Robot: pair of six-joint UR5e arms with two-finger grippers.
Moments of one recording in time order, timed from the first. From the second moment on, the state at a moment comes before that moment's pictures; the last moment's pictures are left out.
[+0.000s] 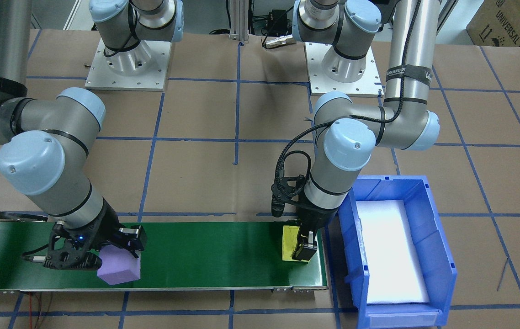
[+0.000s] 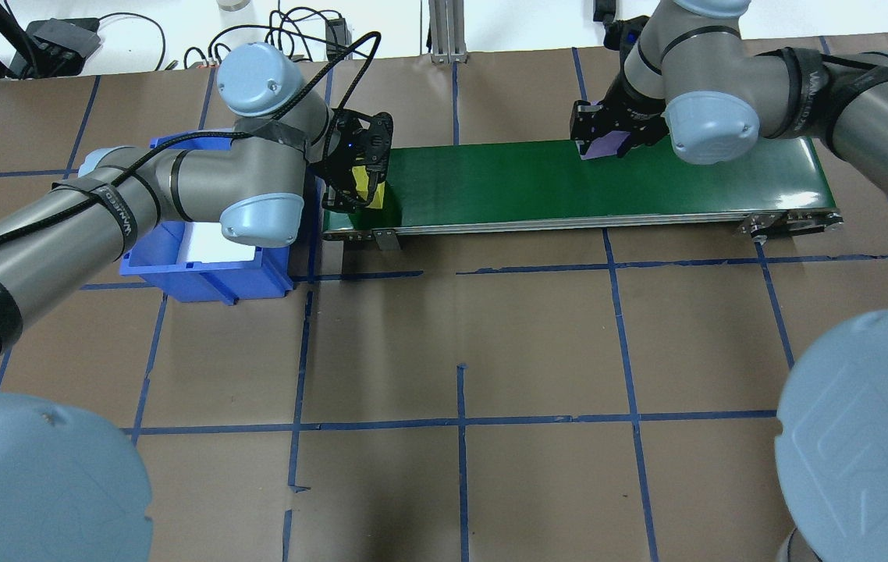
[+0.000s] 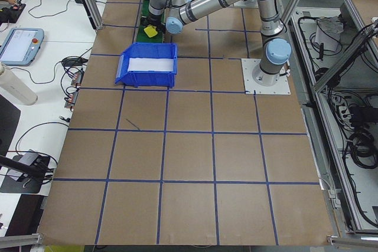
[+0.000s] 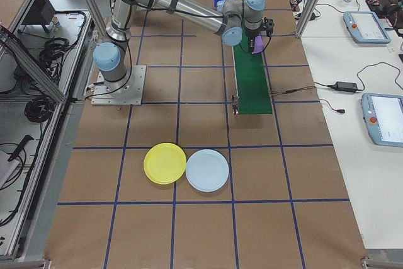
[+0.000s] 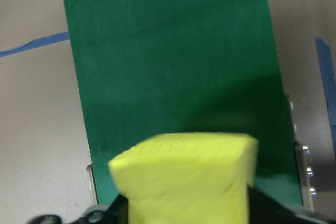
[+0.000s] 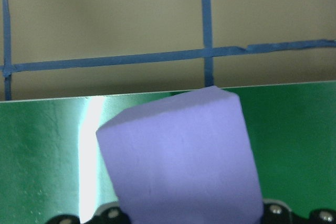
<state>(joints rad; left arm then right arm) -1.68 -2.03 -1.70 -0.69 1.46 1.62 1.53 -1.13 1.56 -2.17 -1.47 -0.01</state>
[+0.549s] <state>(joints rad) -1.68 -2.02 -1.69 -0.72 1.46 1.59 1.18 -1.30 1.64 -2.00 -1.56 -0.52</state>
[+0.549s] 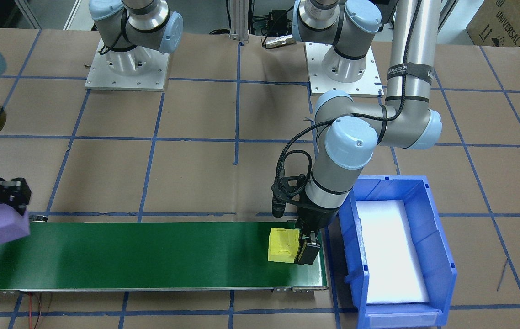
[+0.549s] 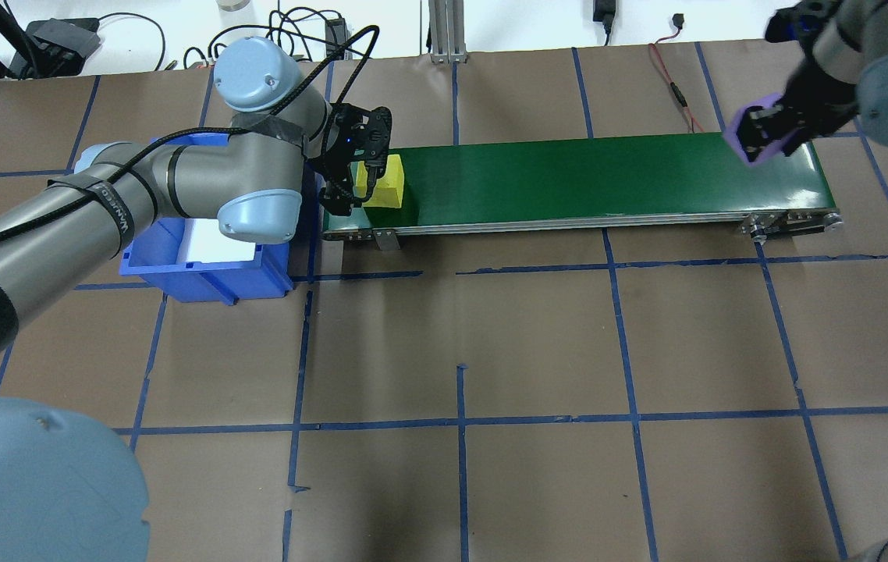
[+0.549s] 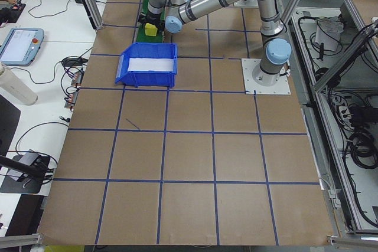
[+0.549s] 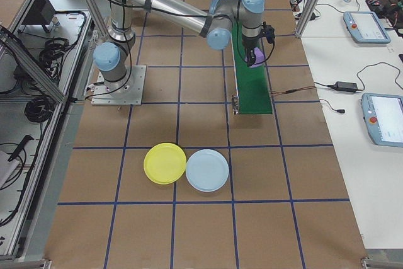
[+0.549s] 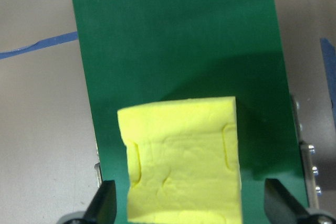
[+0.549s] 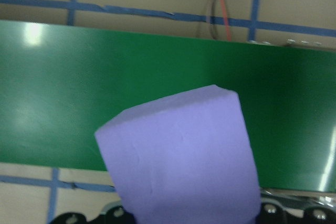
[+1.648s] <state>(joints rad) -1.63 -1.59 -1.54 -1.46 1.58 0.42 0.51 -1.26 1.78 -2.07 -1.54 -1.16</state>
